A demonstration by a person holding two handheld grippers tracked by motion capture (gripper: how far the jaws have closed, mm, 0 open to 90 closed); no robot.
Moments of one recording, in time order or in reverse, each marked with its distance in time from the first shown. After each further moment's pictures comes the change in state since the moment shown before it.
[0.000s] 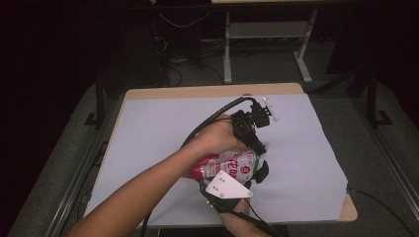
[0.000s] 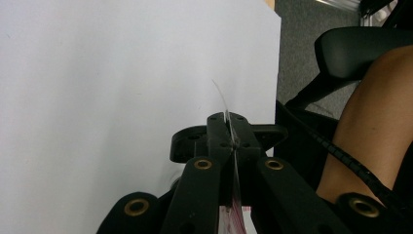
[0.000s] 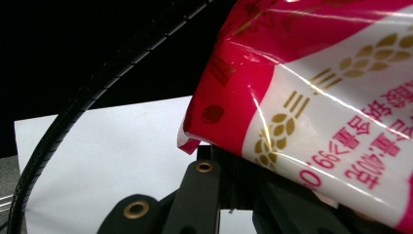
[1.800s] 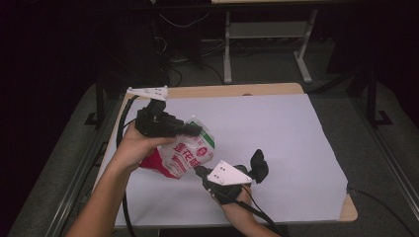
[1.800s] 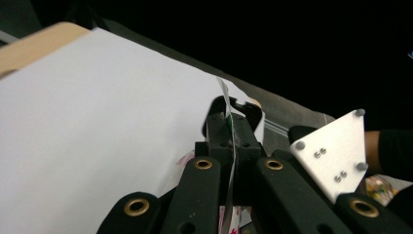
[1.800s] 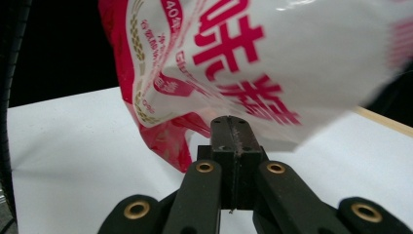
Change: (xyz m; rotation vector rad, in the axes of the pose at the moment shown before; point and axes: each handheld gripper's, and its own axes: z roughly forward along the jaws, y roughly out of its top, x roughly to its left) left arm 0.008 -0.175 -0.118 -0.642 0.041 -0.160; right arm -0.020 -0.004 0.012 0.101 0.020 0.060
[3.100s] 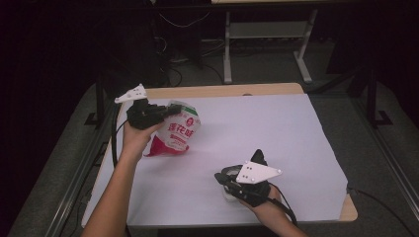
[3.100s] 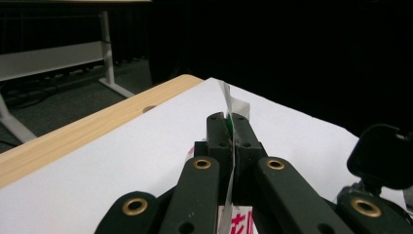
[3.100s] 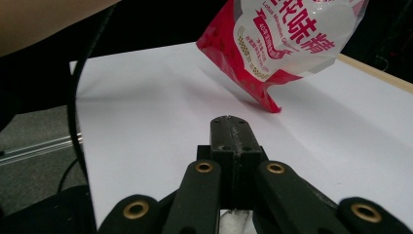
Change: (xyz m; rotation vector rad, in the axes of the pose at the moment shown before) left arm 0.080 -0.055 -0.012 -0.263 0.319 0.034; right arm -0.040 -0.009 -0.051 0.123 0.186 -0.016
